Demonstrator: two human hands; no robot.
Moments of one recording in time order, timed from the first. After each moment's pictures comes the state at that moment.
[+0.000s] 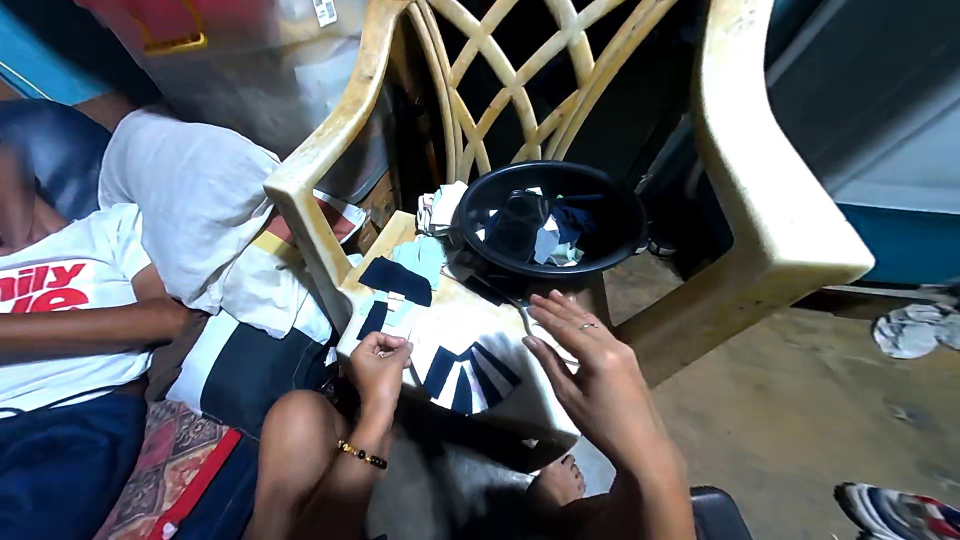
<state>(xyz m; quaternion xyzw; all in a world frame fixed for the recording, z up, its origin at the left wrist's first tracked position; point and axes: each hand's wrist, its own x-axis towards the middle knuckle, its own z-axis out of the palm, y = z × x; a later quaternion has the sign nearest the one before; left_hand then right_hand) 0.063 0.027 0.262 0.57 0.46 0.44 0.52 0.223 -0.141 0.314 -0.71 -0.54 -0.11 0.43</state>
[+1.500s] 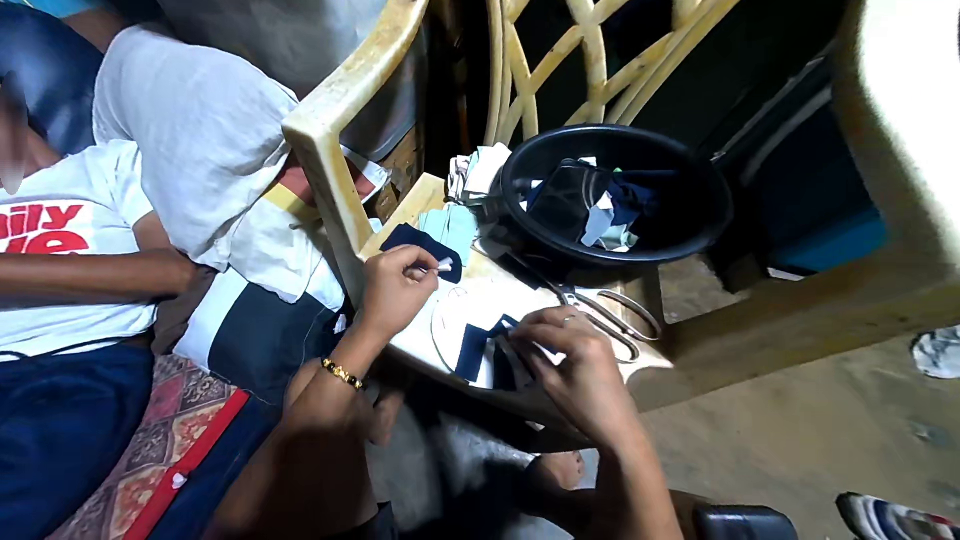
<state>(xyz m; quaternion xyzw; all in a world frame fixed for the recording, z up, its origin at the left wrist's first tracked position) 0.060 0.091 0.305 0.84 0.23 0.38 0.30 0.208 -0.101 0.285 -0.67 -0.60 -0.02 0.44</state>
